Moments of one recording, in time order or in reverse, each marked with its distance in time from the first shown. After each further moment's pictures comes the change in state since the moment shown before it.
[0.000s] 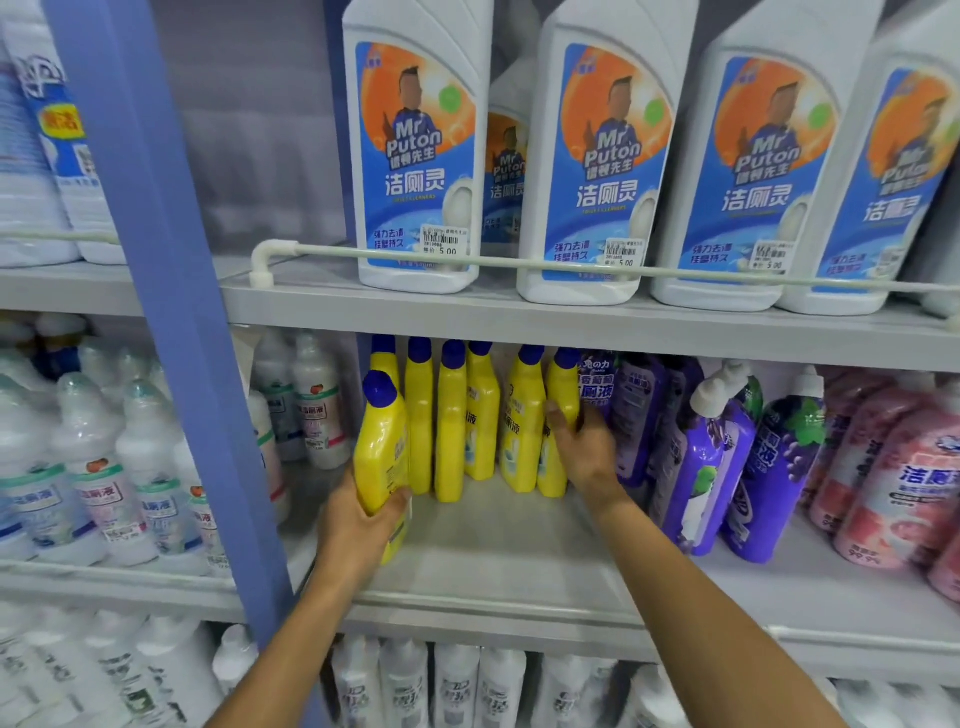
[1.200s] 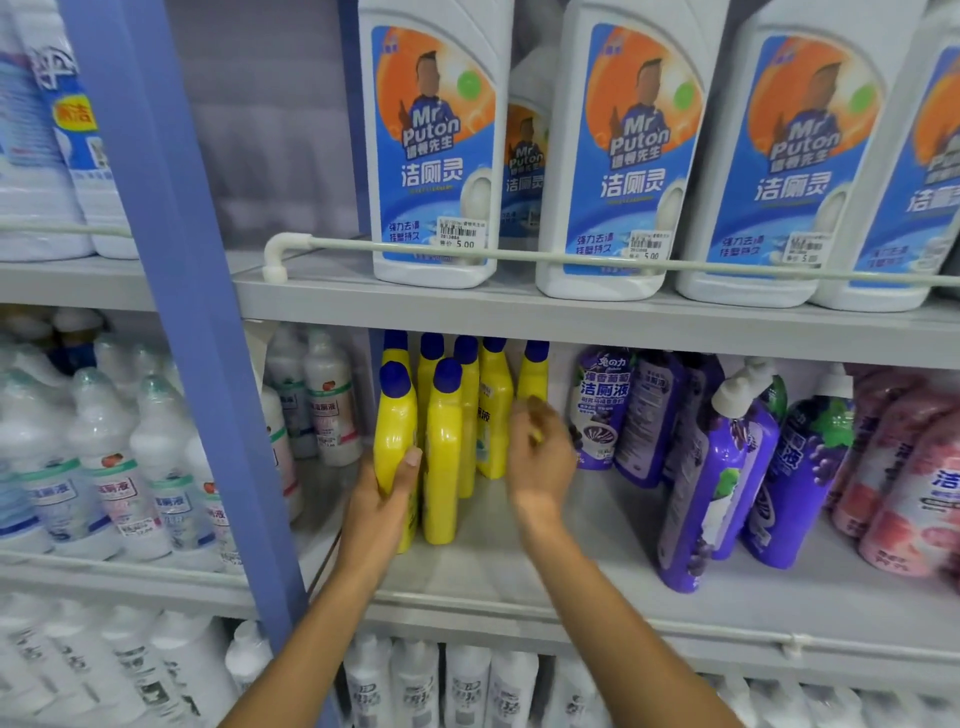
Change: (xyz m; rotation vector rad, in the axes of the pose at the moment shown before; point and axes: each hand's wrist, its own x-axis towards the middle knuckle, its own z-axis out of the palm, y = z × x) left_hand -0.001 0.014 0.009 -0.190 -0.006 -0.073; right_hand -0.062 -0.036 0.067 0.338 0.142 -0.053
